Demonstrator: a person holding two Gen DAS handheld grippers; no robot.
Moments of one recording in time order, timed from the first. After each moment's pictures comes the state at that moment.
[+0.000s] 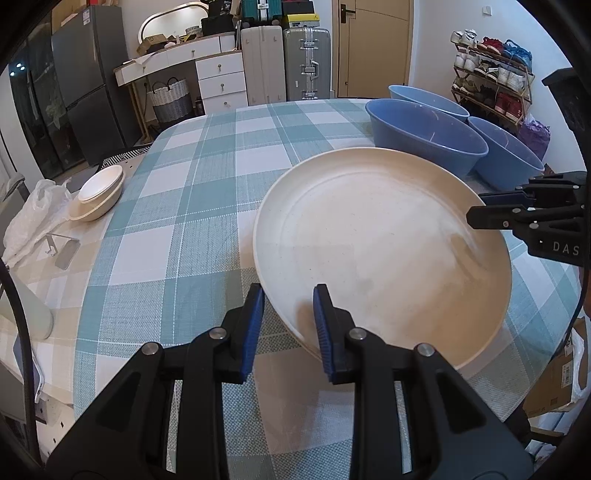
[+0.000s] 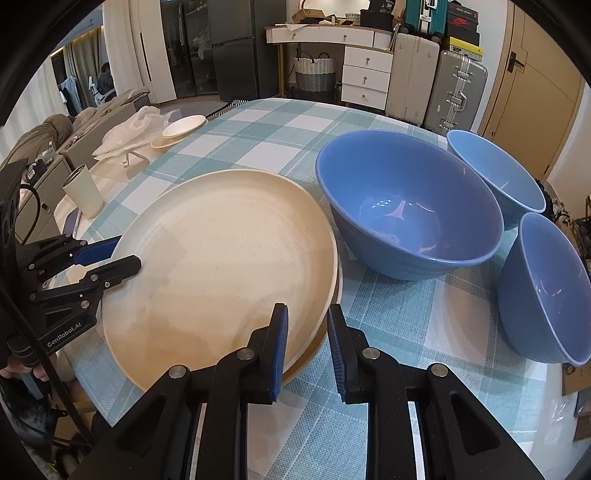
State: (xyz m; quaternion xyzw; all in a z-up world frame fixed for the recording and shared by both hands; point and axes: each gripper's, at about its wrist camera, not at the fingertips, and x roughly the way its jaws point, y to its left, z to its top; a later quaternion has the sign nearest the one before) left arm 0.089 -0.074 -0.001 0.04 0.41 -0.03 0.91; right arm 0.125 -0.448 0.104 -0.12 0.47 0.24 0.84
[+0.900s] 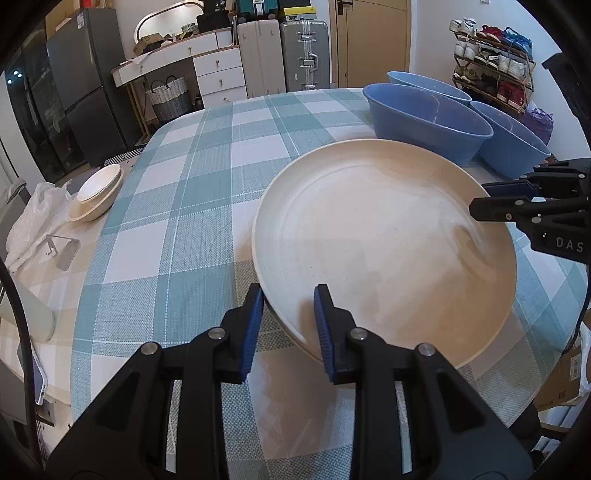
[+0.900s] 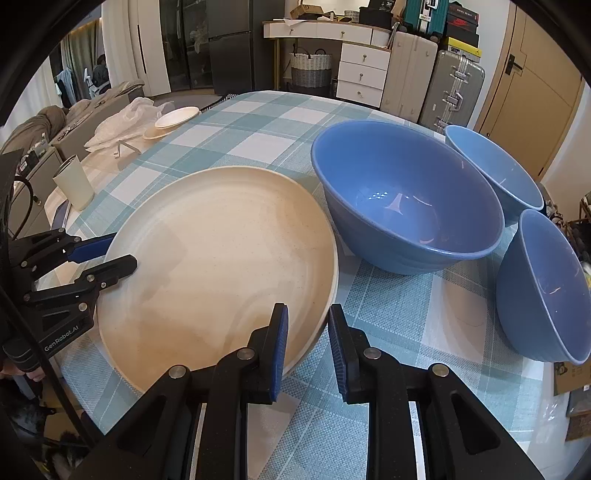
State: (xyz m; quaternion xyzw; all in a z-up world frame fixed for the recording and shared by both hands) left arm 0.095 -0.080 -0.014 0.05 0.42 -0.03 0.90; right arm 0.129 -0.443 0.093 -0.14 0.47 0.22 0.84
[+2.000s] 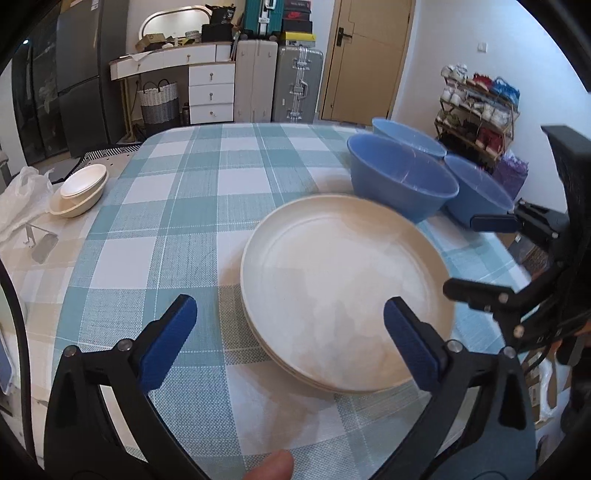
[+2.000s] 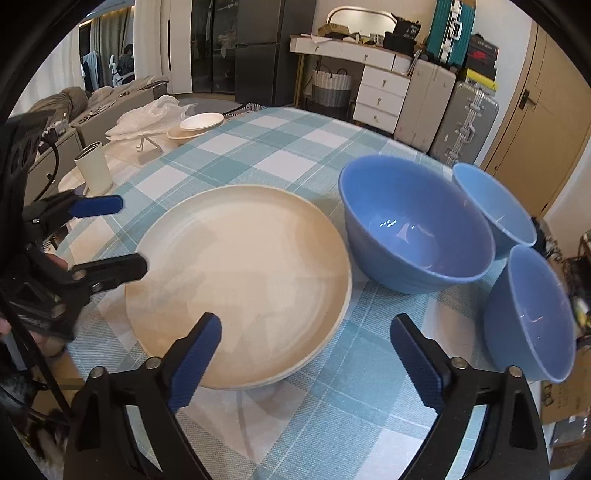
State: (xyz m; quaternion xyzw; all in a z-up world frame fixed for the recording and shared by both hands) left arm 0.081 -0.063 0.024 -0.04 0.38 -0.08 0.92; right arm 0.096 -0.438 0.115 -0.18 0.42 0.25 0.86
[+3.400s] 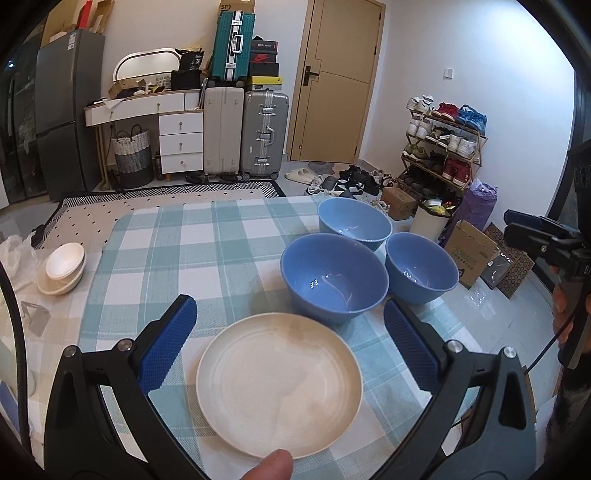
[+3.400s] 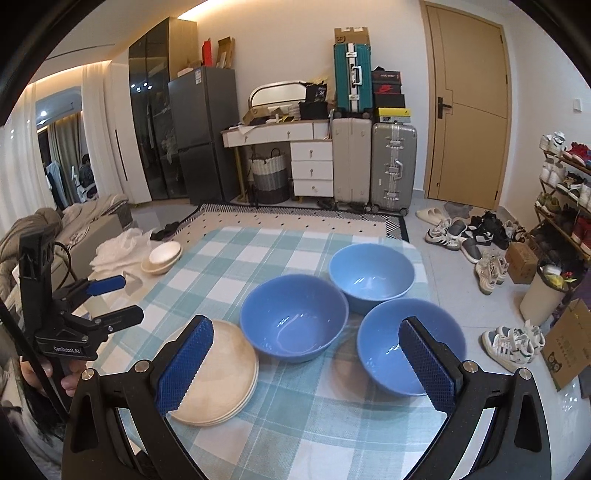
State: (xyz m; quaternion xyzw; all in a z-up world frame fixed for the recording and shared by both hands) left arm 0.104 -0.125 0.181 -0.03 0.31 -0.13 0.94; right arm 0.086 -0.590 0.293 -0.01 0.31 0.18 0.93
